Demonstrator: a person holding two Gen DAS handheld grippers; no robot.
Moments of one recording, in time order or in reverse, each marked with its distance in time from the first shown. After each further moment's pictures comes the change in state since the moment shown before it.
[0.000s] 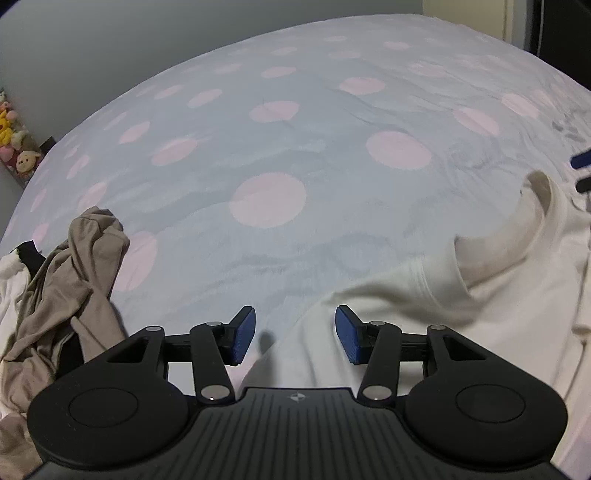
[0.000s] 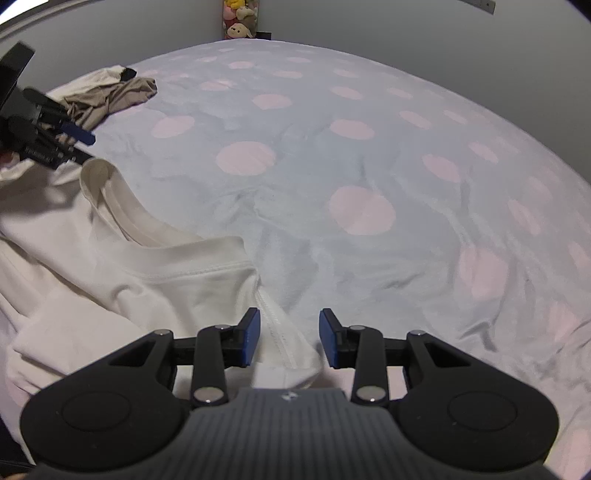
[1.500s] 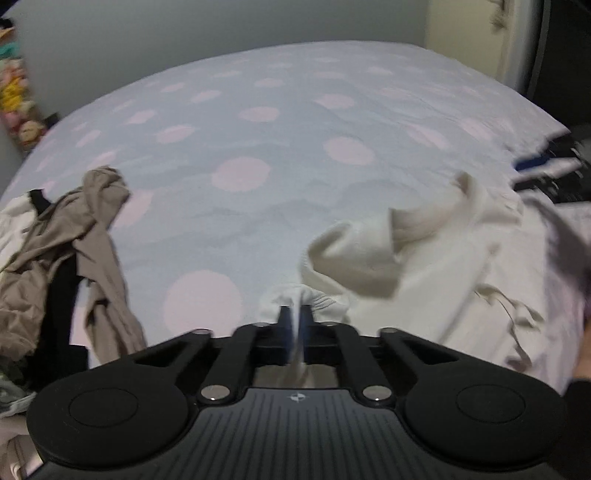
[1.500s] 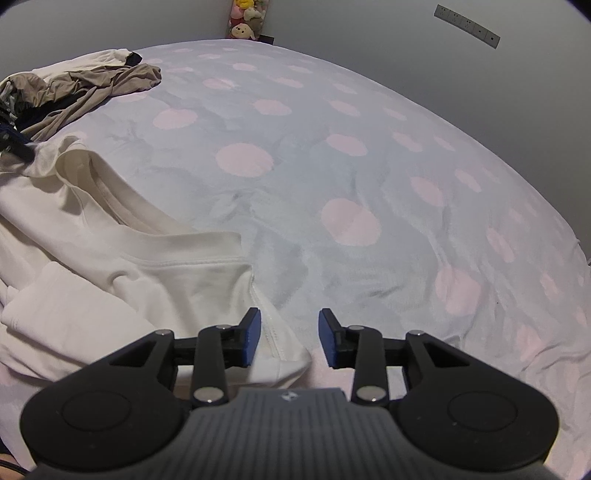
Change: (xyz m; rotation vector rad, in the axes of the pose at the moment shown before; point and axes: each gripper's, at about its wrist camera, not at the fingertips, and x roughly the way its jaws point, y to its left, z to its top) left arm -0.069 -0.018 -0.047 -0.176 -0.087 -0.063; right arm -0.012 0.019 -0.006 -0.119 -0.030 -0.113
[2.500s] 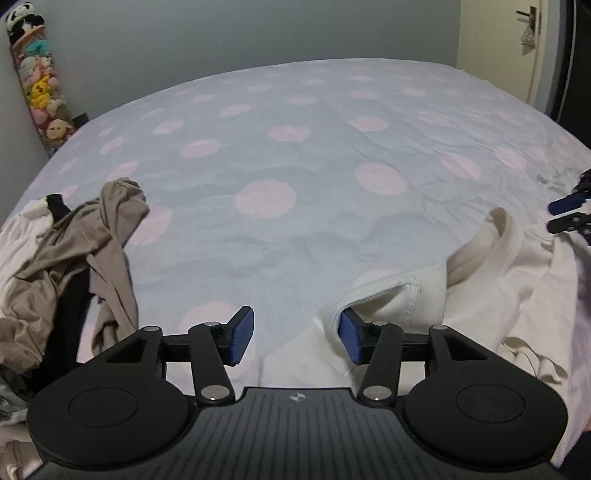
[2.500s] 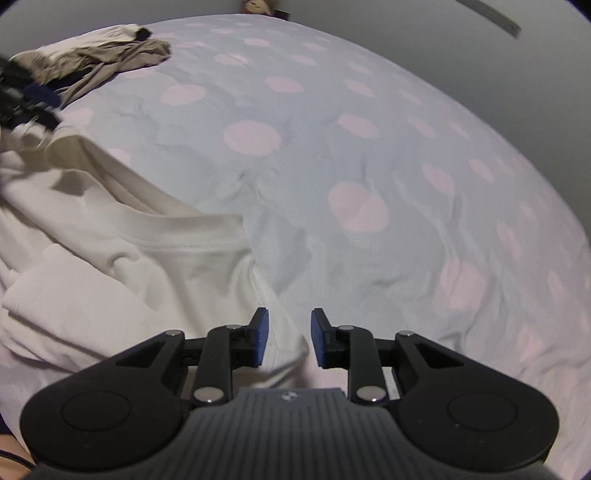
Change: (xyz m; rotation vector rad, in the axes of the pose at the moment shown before) left arm 0.012 -0.008 0.014 -0.032 -0.037 0.044; right arm 0.008 -0.005 0.006 -0.017 0.101 0.035
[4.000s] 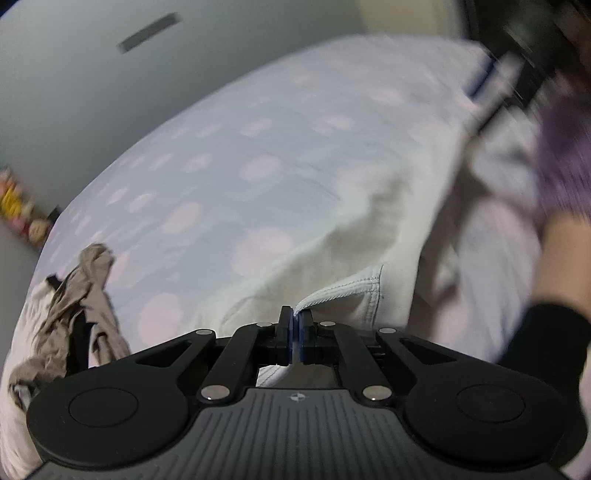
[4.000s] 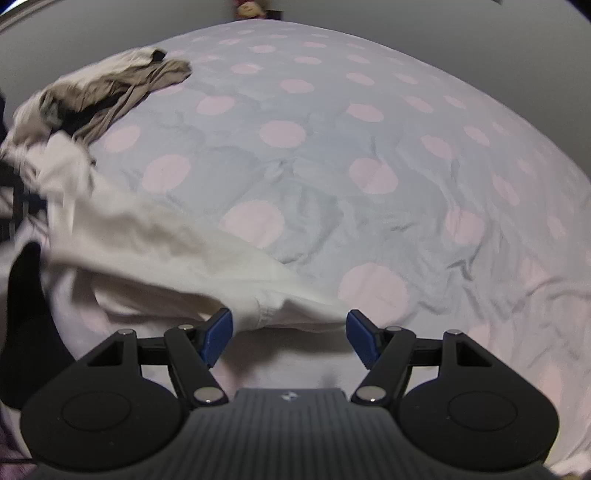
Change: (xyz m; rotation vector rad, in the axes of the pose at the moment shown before) left arm -0.077 -0.109 -0.055 0.332 -0.037 0.056; right arm -0.085 0.017 -0.032 0.069 0.030 0.085
